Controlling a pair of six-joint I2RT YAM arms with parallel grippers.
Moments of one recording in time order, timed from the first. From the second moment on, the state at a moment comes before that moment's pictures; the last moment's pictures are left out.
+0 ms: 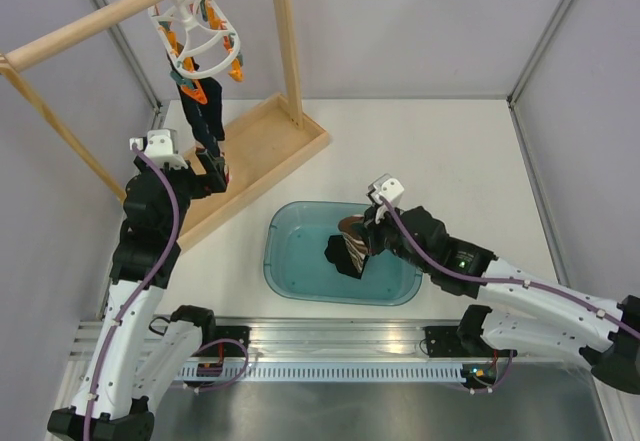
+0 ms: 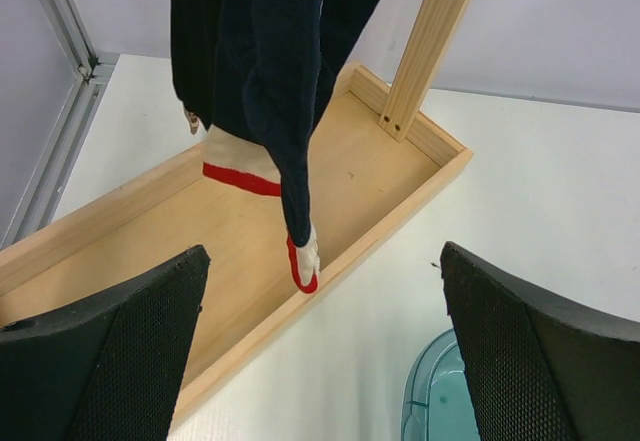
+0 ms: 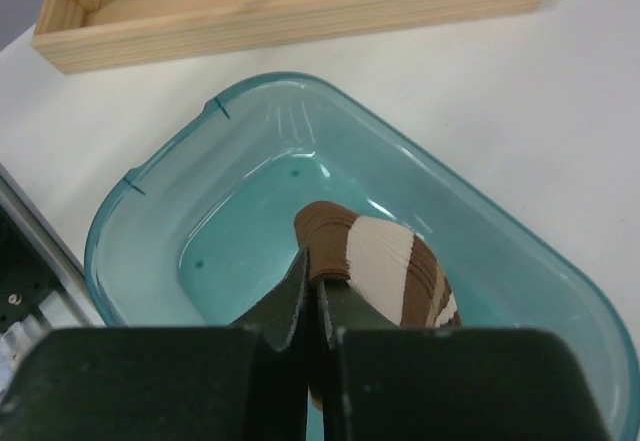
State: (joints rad) left arm -0.16 0.71 0.90 -0.30 -0.12 -0.16; right arm 1.00 0.91 0.73 -0.12 0.24 0.23
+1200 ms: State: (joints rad) left arm -0.09 0.74 0.89 -0.31 -0.12 -0.16; right arm 1.03 1.20 0.72 0.08 0.16 0.31
